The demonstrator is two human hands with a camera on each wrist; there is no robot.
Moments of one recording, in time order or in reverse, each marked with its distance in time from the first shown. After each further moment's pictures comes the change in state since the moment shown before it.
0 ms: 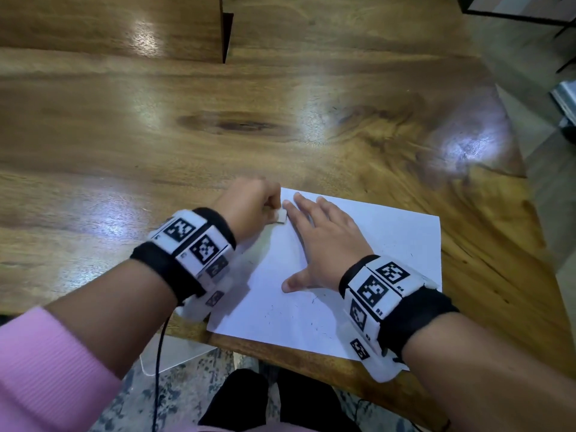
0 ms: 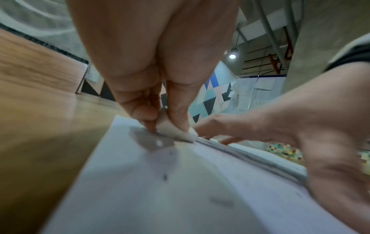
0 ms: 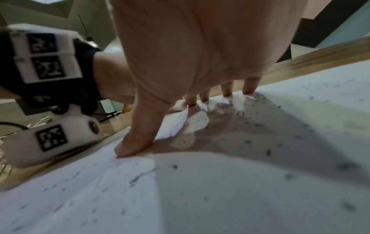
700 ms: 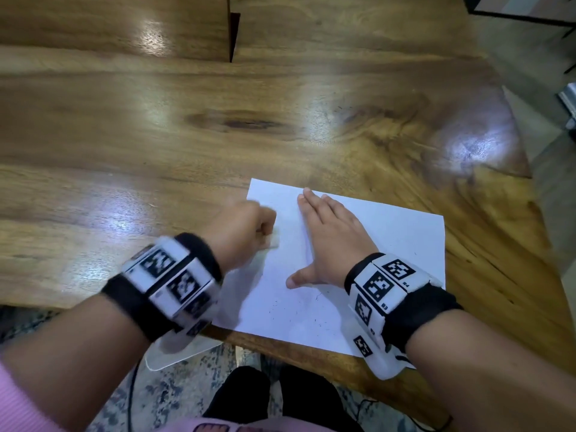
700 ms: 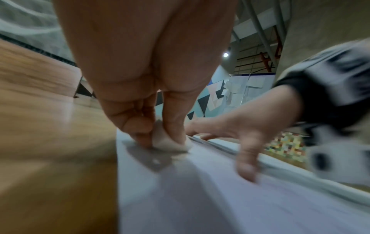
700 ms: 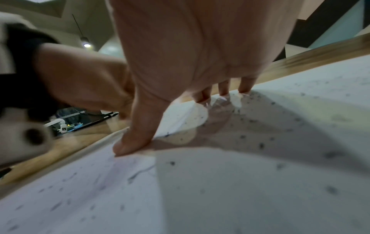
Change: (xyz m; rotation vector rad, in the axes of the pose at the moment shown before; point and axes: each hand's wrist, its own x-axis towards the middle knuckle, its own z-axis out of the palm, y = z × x) left_hand -0.036 -0.007 0.001 0.037 -0.101 -0.006; right_hand 0.000 0.000 0.000 0.019 0.000 0.034
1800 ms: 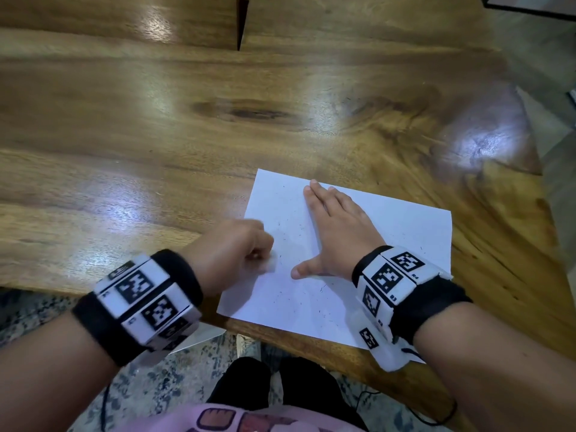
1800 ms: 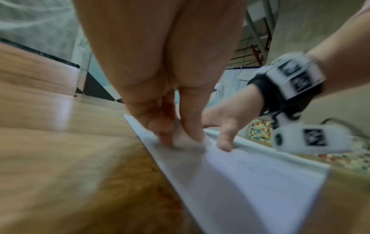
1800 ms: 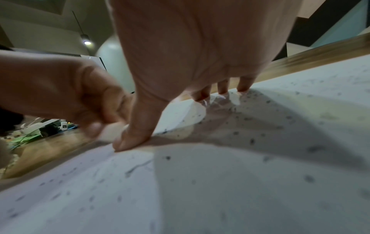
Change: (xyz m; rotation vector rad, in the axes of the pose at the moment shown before) left_hand -0.035 -0.015 0.008 -0.019 -0.070 0.174; right_hand -0.002 0.001 -0.001 0.012 -0.010 -0.006
